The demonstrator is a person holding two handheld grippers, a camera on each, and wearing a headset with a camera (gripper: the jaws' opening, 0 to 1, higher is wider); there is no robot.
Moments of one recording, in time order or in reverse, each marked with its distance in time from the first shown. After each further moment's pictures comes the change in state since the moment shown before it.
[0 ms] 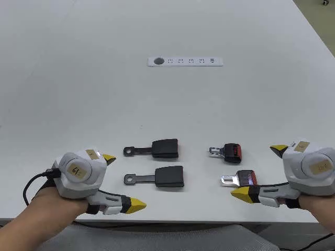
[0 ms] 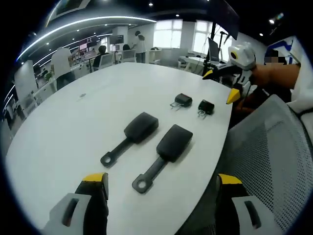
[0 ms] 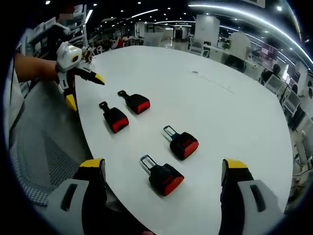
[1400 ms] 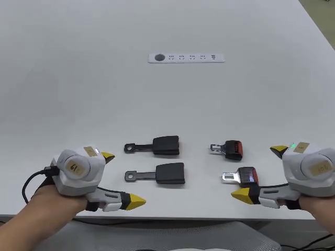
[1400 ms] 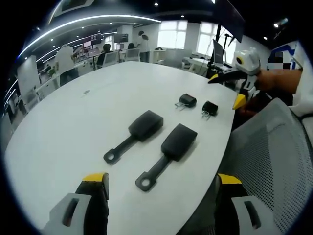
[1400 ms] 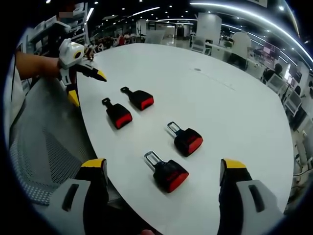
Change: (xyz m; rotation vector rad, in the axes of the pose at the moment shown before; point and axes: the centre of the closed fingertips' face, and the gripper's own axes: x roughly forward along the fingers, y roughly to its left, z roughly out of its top) left arm -0.001 -0.003 0.001 0.005 -0.007 -0.003; right arm 0.002 0.004 -0.001 -0.014 0.006 0.007
